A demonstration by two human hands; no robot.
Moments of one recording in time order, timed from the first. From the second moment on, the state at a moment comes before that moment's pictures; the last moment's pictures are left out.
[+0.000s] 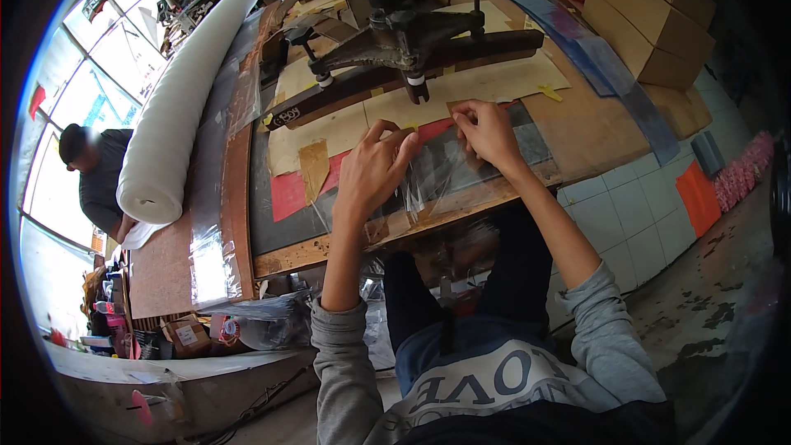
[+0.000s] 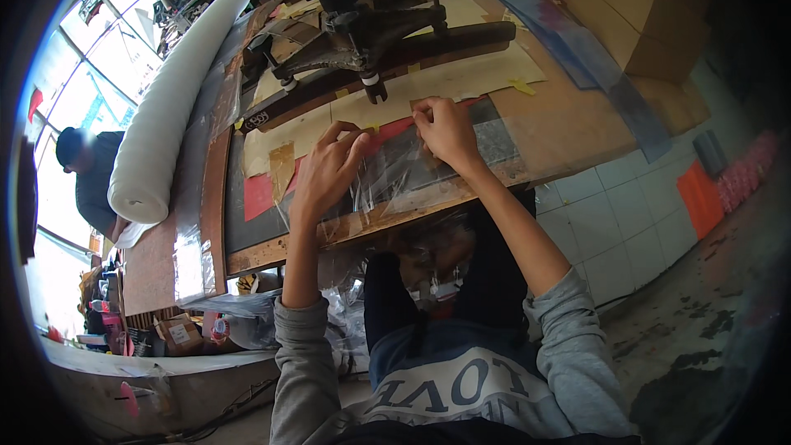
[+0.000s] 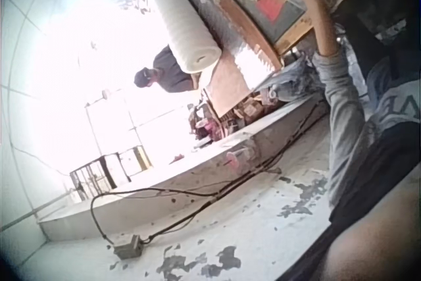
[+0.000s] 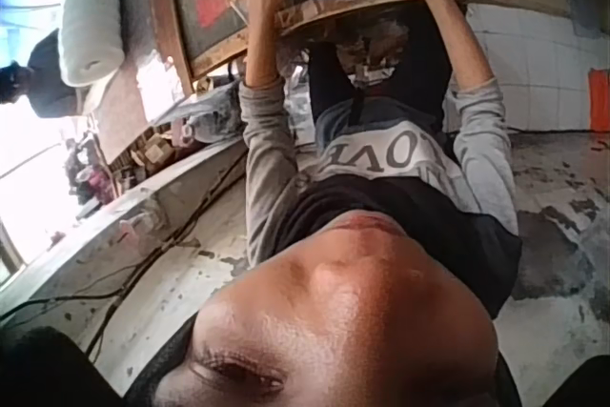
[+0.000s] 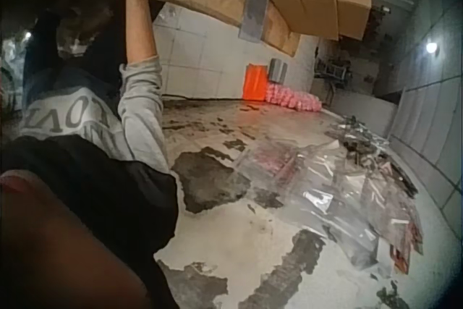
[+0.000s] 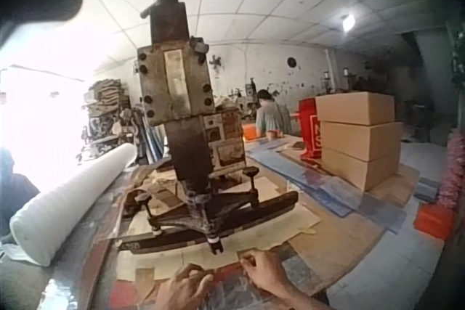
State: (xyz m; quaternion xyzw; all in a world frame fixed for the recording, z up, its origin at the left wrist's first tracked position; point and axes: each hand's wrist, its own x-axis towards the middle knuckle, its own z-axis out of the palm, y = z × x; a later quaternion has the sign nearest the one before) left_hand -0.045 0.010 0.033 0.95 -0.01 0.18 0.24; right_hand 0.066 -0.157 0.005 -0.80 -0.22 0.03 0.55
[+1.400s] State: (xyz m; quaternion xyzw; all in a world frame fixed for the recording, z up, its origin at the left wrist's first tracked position) left_hand -0.048 -0.001 0.030 0.96 0.01 0.22 0.17; right_hand 0.061 -0.157 0.013 -0.81 -0.21 0.06 0.54
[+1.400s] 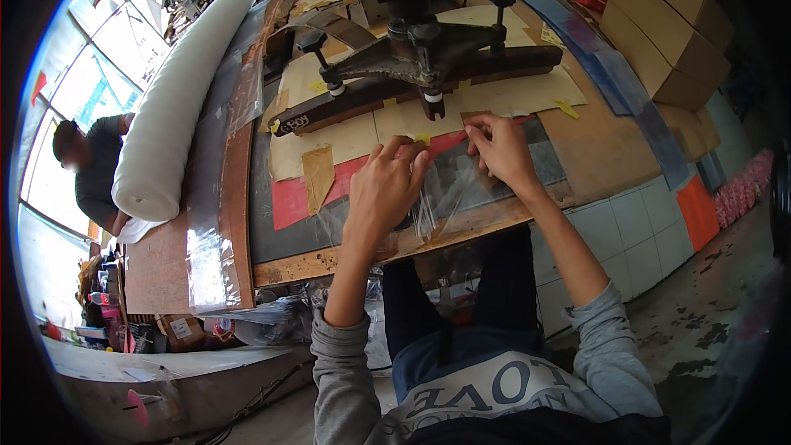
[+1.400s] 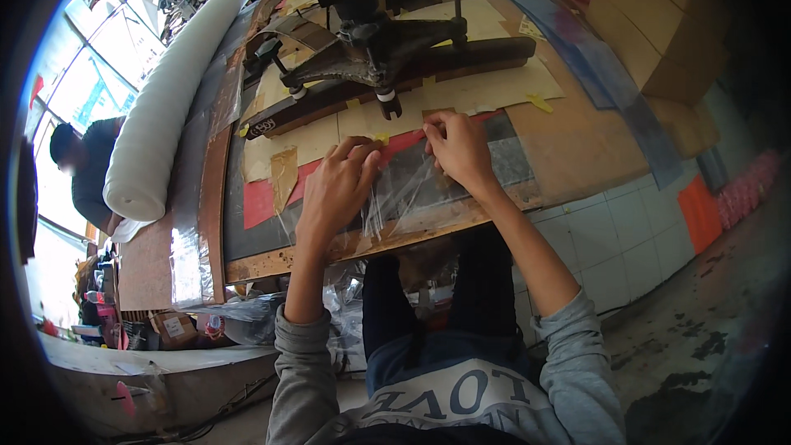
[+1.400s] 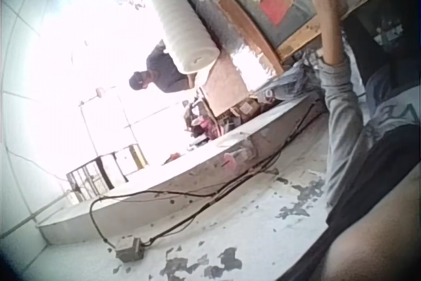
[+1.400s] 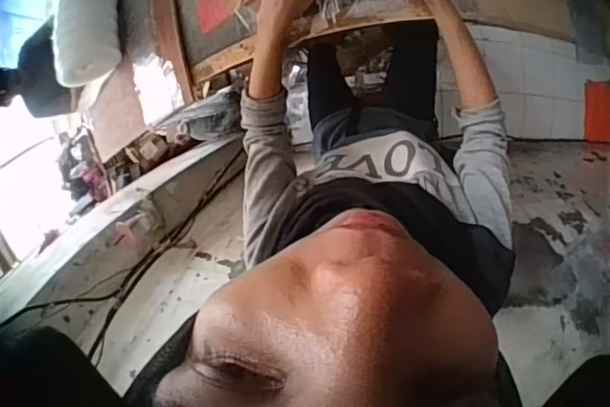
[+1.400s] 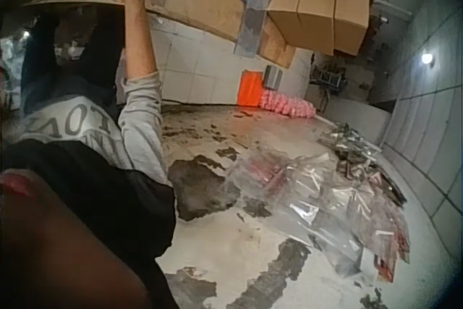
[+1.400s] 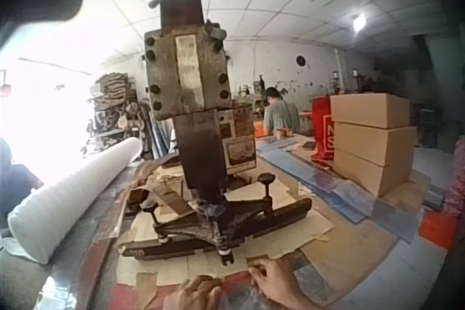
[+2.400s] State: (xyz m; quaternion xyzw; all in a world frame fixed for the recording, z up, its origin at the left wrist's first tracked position) left_hand -0.057 -0.008 0.028 0.97 -0.03 0.23 0.08; right_hand 0.011 -0.180 0.005 -0.86 -0.40 -0.17 0.28
